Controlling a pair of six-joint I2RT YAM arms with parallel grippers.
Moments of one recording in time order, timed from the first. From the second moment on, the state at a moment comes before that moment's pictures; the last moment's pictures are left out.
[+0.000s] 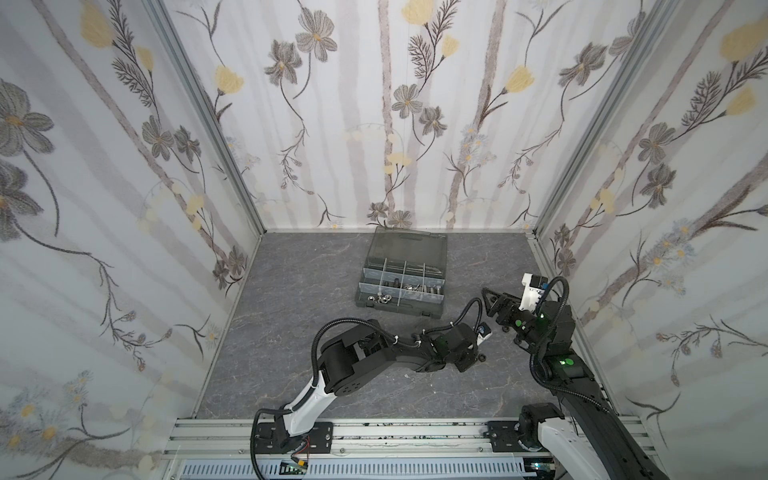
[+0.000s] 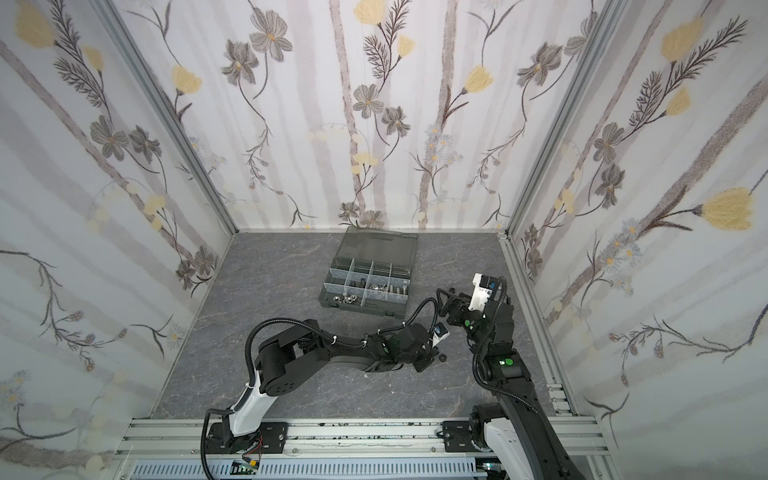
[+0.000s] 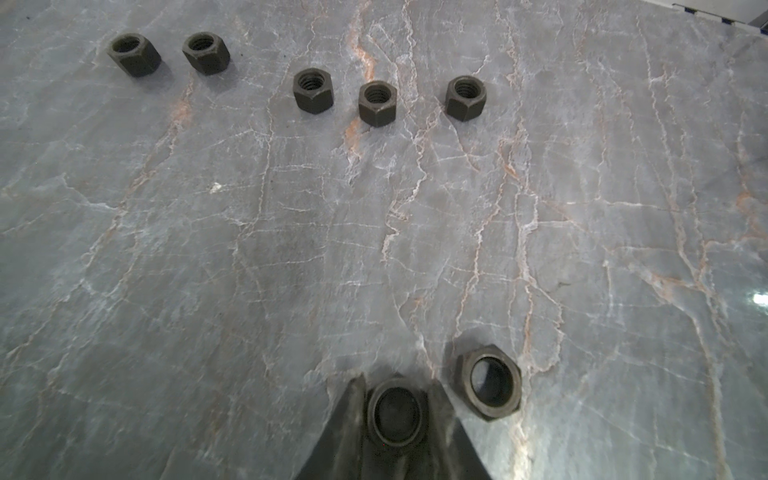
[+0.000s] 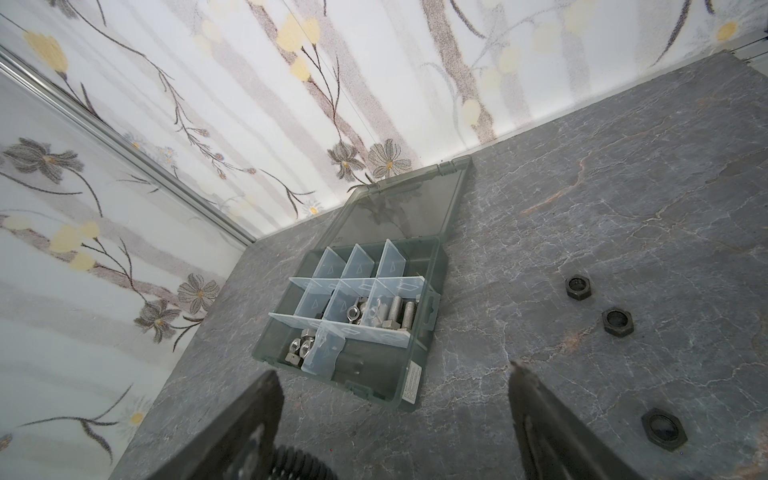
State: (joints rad) left arm -1.18 2.18 1.29 0.22 -0.02 -0.05; right arm 0.13 0.73 0.46 0.02 -0.26 0.52
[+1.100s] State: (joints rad) left arm -1.04 1.80 1.08 0.15 -0.07 -0.17; right arm 0.13 0.76 0.48 -0.08 -0.23 0.51
